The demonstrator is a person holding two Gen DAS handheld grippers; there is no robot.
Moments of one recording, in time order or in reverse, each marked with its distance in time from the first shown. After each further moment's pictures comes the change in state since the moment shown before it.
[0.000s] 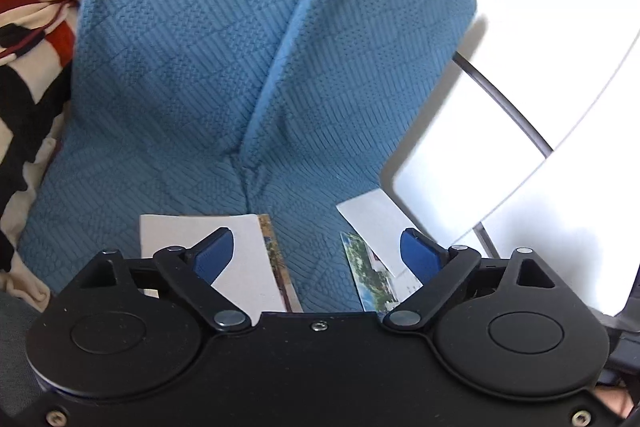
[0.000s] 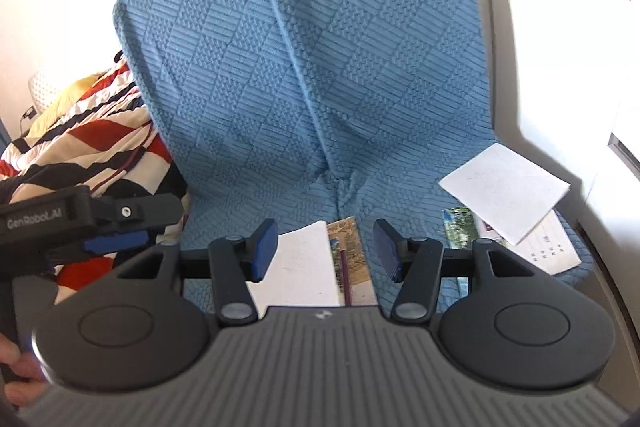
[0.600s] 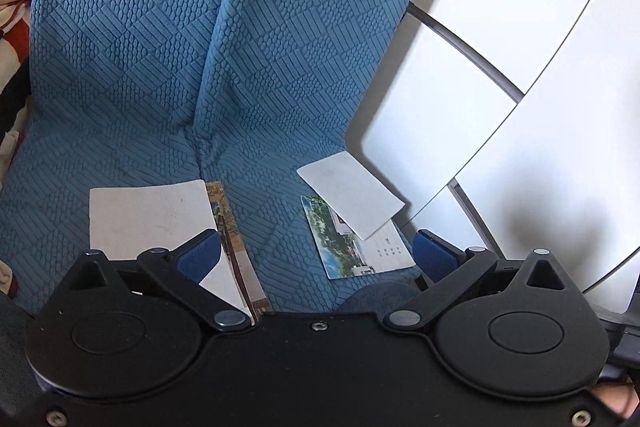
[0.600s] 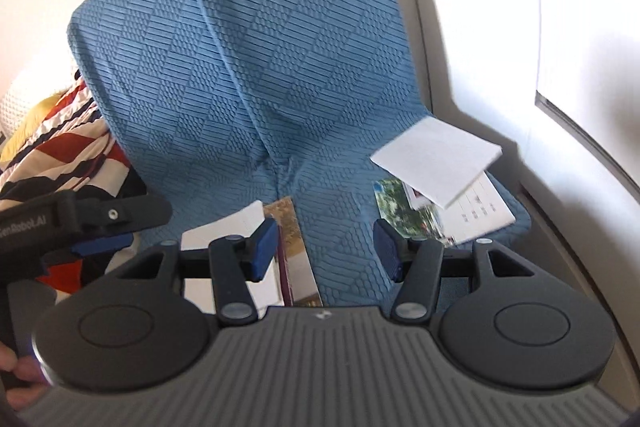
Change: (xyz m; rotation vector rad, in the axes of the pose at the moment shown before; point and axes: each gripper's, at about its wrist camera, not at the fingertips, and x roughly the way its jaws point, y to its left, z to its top) left arm 0.016 -0.065 -0.043 0.075 0.061 -0.031; right arm -0.043 -0.062 -0.032 0.103 0.009 -0.100
